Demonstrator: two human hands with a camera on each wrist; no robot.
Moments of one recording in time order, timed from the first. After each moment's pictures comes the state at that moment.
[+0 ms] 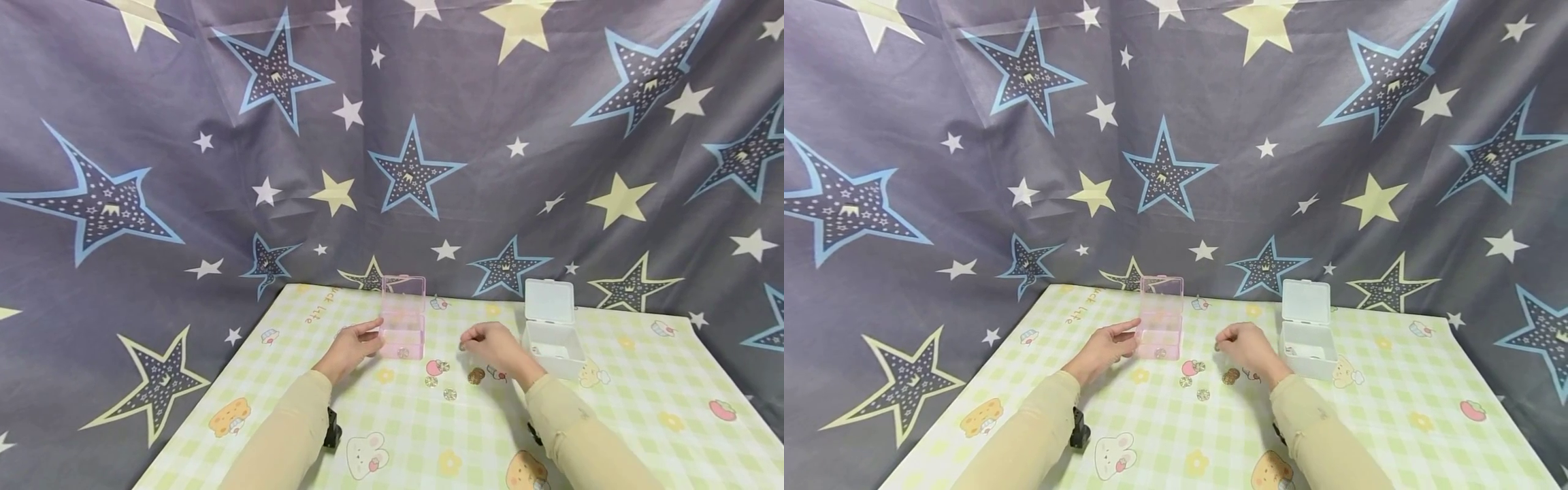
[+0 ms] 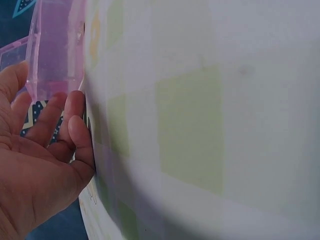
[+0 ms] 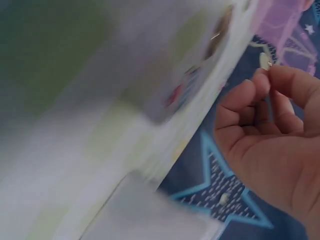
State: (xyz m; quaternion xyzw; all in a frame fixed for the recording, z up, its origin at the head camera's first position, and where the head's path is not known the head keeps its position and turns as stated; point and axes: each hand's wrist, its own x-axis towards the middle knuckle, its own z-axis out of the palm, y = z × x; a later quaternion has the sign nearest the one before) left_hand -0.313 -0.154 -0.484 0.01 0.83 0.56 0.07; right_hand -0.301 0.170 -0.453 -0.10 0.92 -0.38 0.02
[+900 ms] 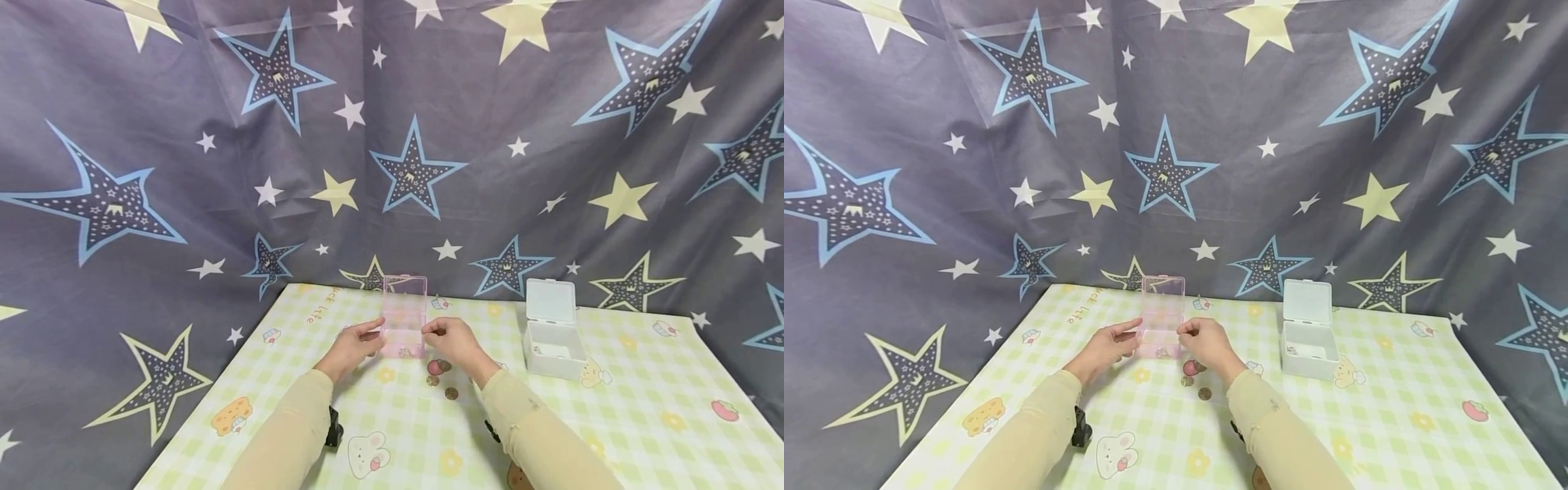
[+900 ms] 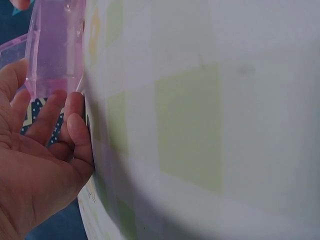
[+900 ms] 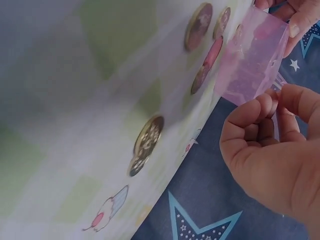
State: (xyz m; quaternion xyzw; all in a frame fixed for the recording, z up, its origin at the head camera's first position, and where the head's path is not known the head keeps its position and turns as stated) left_hand -0.314 -0.155 -0.486 0.02 0.82 0.57 0.07; right_hand -0.306 0.096 -0.454 -0.09 0.89 -0.45 0.01
